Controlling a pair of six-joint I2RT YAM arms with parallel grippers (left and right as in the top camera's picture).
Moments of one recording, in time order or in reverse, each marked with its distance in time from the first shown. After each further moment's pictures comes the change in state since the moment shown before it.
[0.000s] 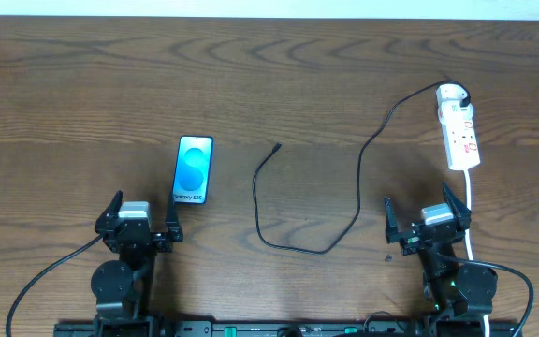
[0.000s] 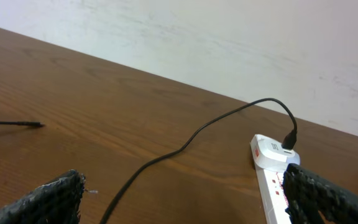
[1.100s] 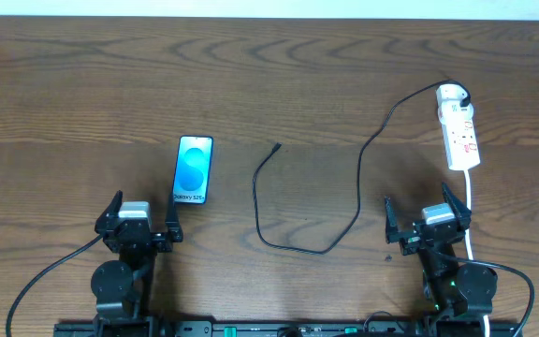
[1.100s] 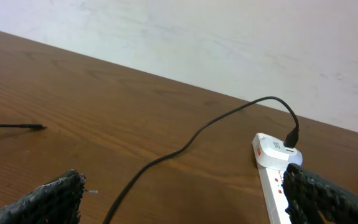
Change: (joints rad) left arm 0.000 0.000 0.000 0.000 0.000 0.000; right arm 0.000 0.000 0.000 0.000 0.000 0.021
